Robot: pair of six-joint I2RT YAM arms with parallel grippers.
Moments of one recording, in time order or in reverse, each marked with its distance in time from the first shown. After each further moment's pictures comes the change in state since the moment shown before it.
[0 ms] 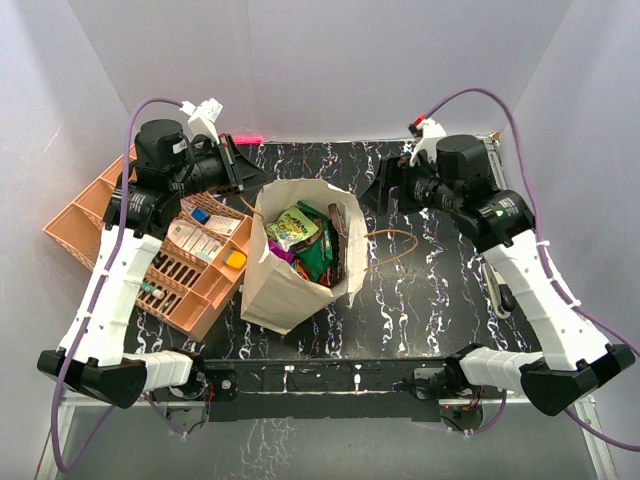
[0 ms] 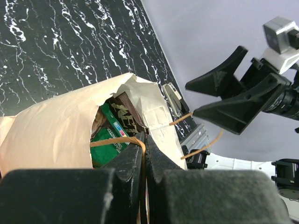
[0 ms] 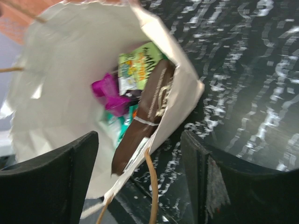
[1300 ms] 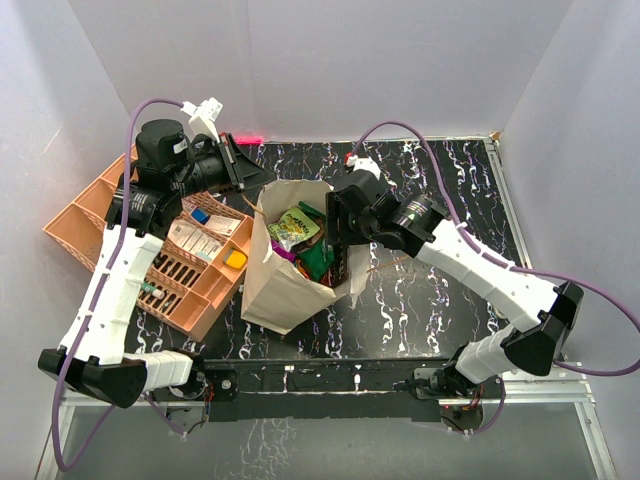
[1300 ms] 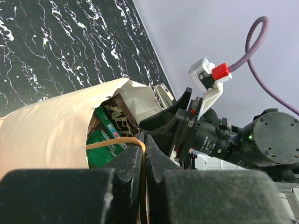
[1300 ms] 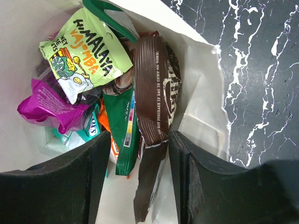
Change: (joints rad) left arm 0.000 0.002 -0.017 0.040 0.023 -0.041; right arm 0.427 0.248 0.082 -0.185 0.583 0.322
